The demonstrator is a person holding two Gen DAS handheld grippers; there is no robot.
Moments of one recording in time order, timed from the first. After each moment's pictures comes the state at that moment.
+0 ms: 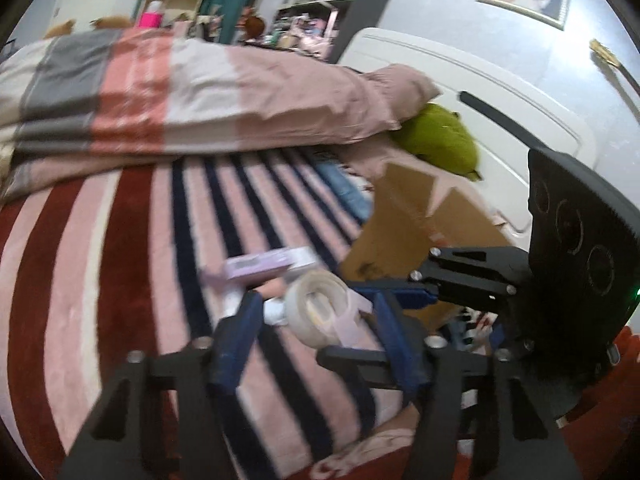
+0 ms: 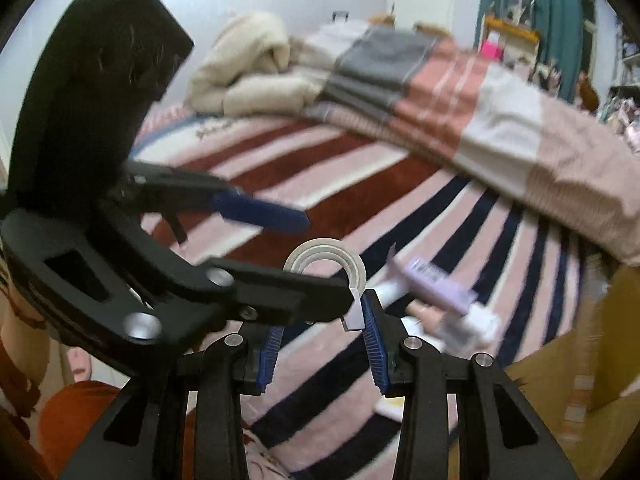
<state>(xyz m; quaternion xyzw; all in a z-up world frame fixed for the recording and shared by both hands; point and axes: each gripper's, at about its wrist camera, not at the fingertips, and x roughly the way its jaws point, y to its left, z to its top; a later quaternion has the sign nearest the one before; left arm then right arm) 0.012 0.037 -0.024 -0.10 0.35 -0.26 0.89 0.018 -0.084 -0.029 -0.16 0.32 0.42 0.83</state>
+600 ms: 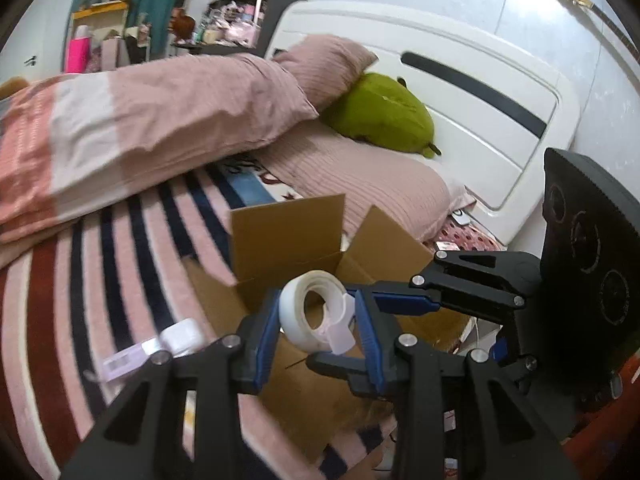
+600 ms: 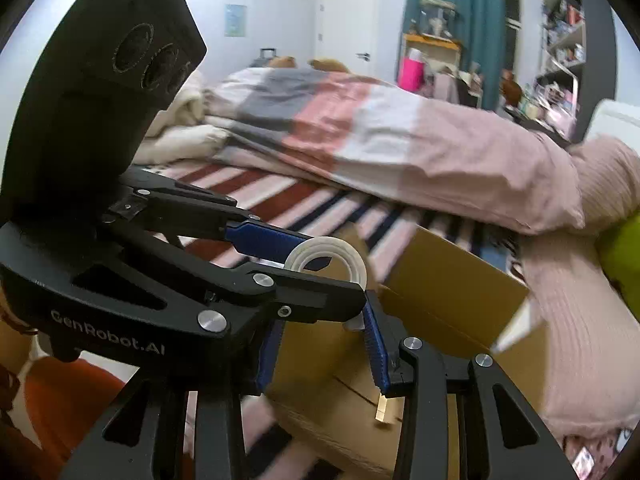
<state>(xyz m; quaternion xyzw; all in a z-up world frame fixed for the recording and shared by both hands) 0.081 -0.131 0.017 -0.02 0.37 -0.32 0.87 0.050 -0.234 0.007 -0.12 0.30 0.32 0.89</state>
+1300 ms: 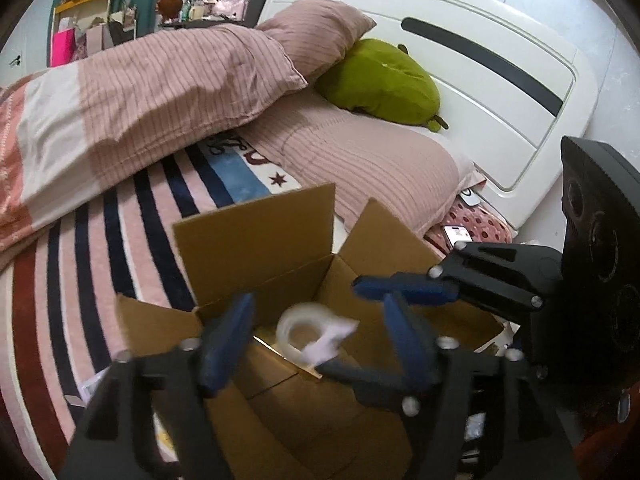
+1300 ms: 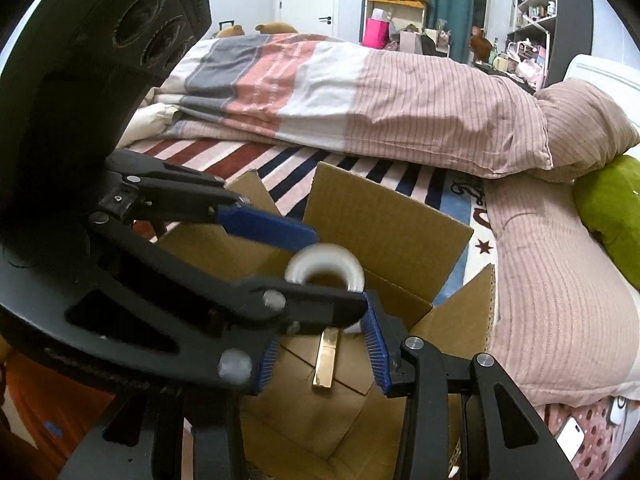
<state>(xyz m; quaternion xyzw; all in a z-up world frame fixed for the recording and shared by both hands) 0.112 -0.175 0.005 0.01 0.41 -0.32 0.86 0.077 -0.282 -0.010 -0.11 0.36 0.27 0.89</state>
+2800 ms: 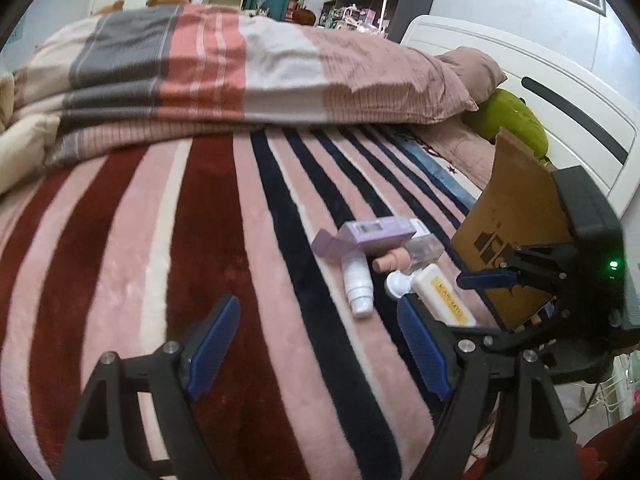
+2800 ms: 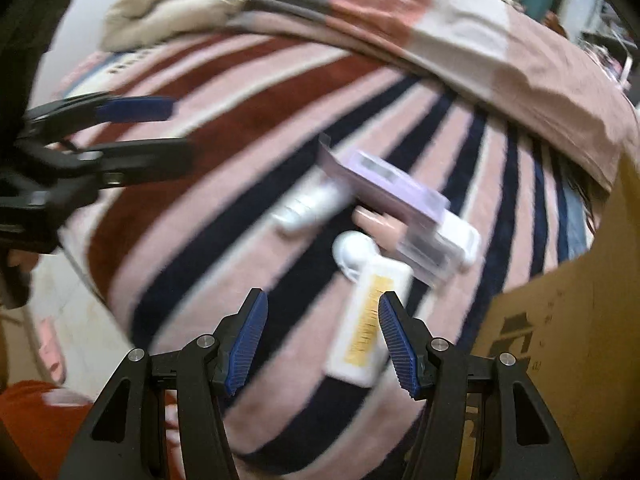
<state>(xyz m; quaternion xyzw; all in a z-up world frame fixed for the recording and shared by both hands) 0.038 0.101 -0.112 -0.06 0.38 -0.15 0.91 0.069 -0.078 -0.110 -0.21 0.46 0.28 0.81</state>
